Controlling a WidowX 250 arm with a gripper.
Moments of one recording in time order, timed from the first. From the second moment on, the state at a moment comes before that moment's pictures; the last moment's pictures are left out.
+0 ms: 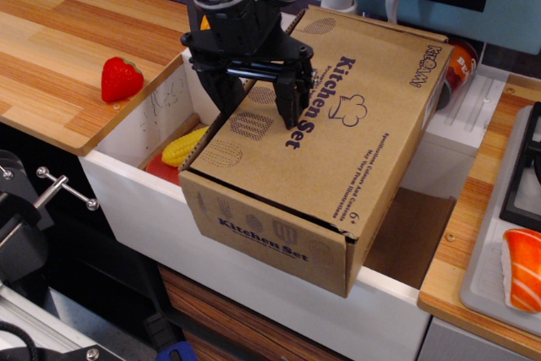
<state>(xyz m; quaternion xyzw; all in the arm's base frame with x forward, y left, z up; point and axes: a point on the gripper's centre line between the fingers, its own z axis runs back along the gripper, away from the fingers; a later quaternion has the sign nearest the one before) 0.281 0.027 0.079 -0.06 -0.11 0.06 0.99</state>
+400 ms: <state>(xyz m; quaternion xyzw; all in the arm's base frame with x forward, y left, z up) 0.281 0.022 0.079 -0.09 -0.11 0.07 0.99</state>
